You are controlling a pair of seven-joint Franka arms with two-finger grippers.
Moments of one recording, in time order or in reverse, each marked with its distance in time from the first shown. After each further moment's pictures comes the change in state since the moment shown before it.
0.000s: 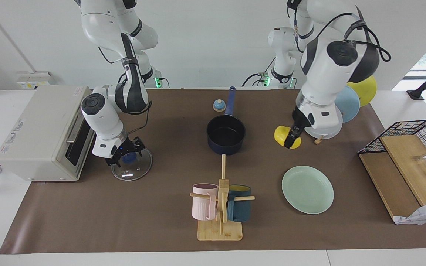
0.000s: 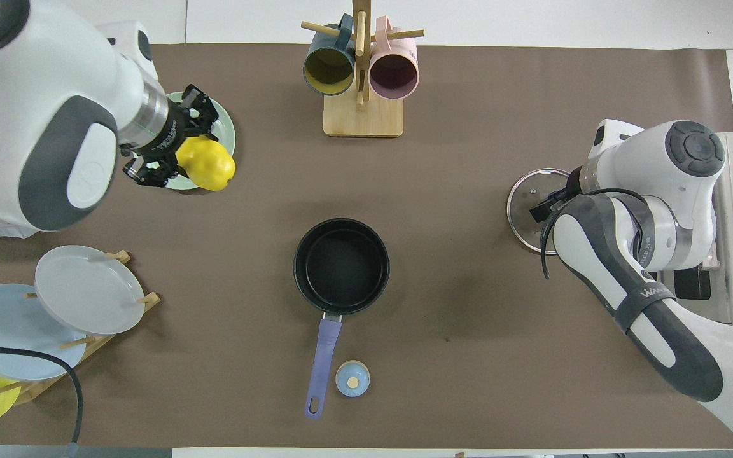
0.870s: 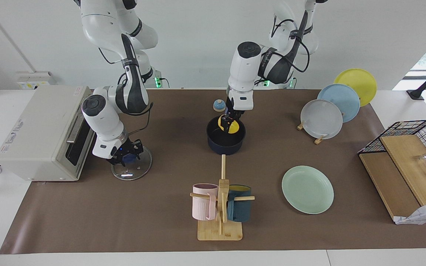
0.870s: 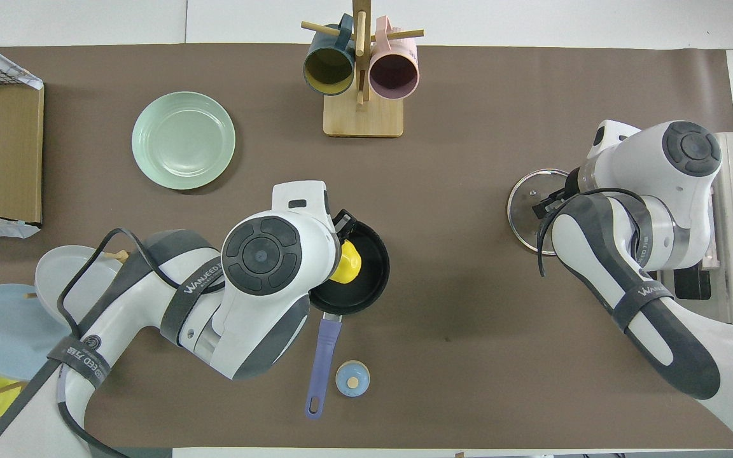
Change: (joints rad) left arm -0.290 -0.140 0.001 -0.512 0.000 0.469 -0.234; right arm 0.000 0.005 0.001 0.001 0.000 0.000 0.040
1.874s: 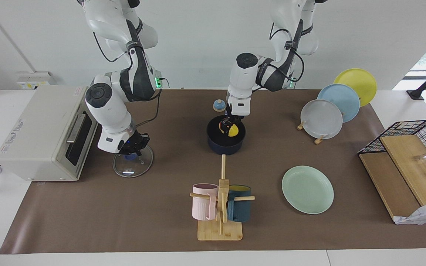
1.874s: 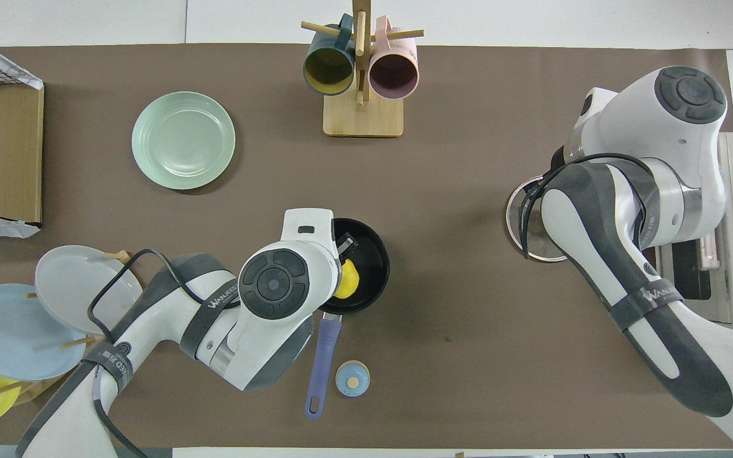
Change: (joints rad) left arm -0.027 0.009 0.000 -0.125 0.011 0.123 0.080; right arm 0.073 -0.007 0.012 0.218 -0.001 -0.296 0.122
